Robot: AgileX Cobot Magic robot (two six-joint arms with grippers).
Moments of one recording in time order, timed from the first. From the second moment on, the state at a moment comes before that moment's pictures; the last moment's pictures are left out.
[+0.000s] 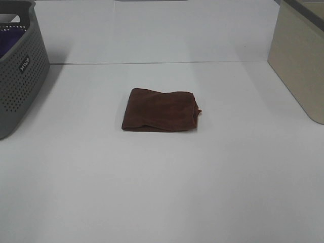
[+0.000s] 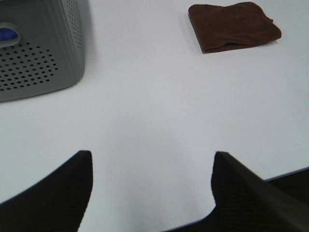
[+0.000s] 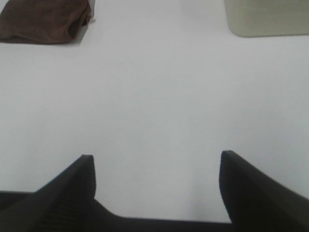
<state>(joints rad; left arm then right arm) -0.07 0.10 -0.50 -0.19 1.05 0.16 0.00 0.17 -0.51 0.07 1.06 -0.07</state>
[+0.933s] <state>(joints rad) -0.07 0.00 -0.50 -0.19 1.06 0.16 0.00 -0.01 -0.51 0.08 1.06 -0.07</state>
